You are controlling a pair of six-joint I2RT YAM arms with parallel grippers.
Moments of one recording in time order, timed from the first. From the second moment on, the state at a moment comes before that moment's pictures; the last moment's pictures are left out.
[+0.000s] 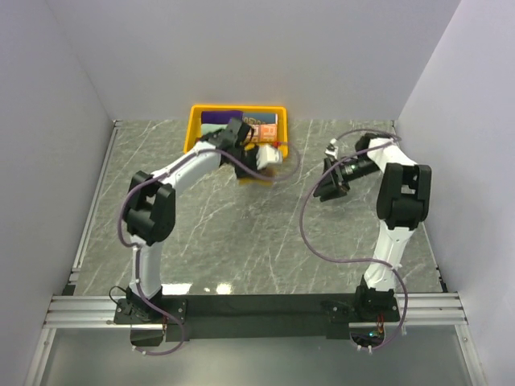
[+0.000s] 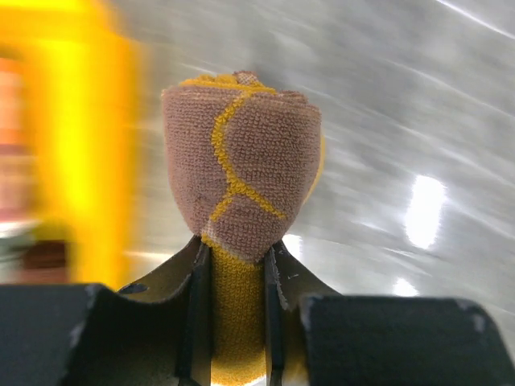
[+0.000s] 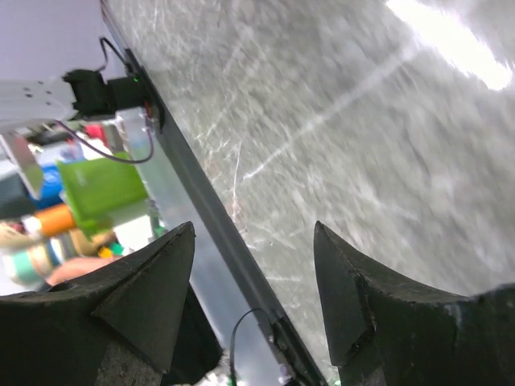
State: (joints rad) left arm -0.55 2.00 1.65 -0.68 0.43 0.90; right arm -0.06 2.08 1.60 -1.29 -0.98 -0.45
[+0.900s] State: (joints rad) left arm -0.47 2.40 2.05 -0.37 0.29 0.99; right arm -0.14 1.98 1.45 -1.24 -1.02 -0.46
